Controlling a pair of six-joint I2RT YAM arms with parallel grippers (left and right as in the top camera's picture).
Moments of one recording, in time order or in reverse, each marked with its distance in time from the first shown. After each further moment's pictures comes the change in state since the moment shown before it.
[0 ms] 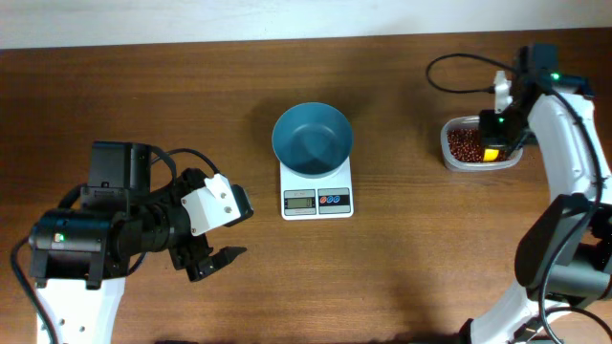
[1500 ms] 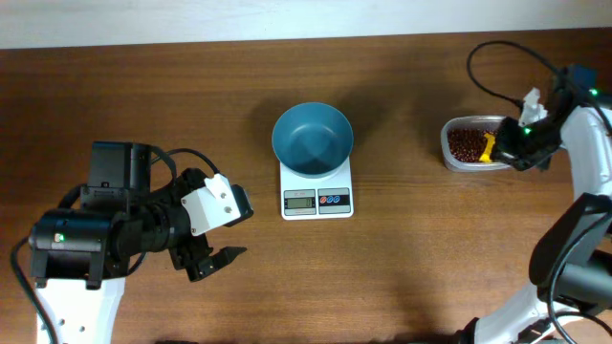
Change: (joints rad) left arm 0.000 0.000 0.000 0.000 0.000 0.000; right arm -0.157 -0.006 -0.072 -0.027 -0.343 0.175
